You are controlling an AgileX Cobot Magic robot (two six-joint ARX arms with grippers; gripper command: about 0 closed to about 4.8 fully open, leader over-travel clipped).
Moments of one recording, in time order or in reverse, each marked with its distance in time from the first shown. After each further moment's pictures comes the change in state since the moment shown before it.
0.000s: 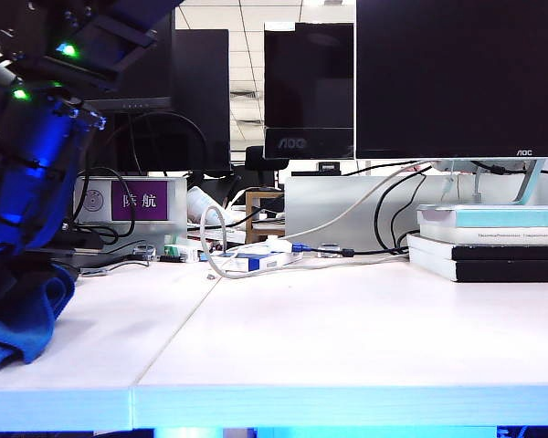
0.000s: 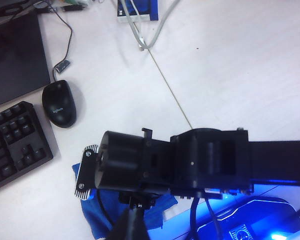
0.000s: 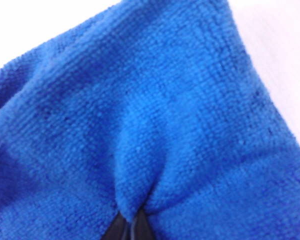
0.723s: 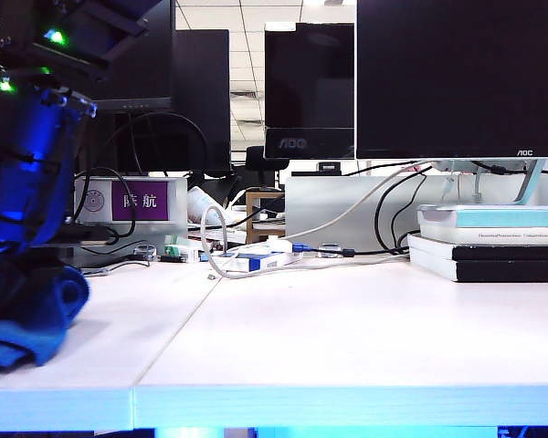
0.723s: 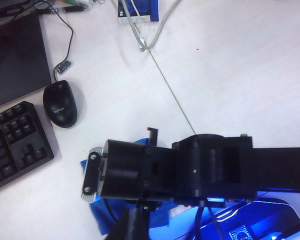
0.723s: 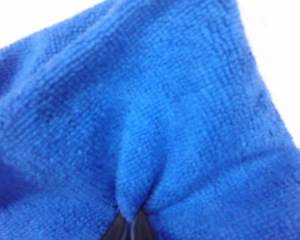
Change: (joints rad) left arm 0.000 -0.005 0.000 0.000 0.000 0.000; right arm 0.010 -0.005 0.013 -0.095 0.109 -0.020
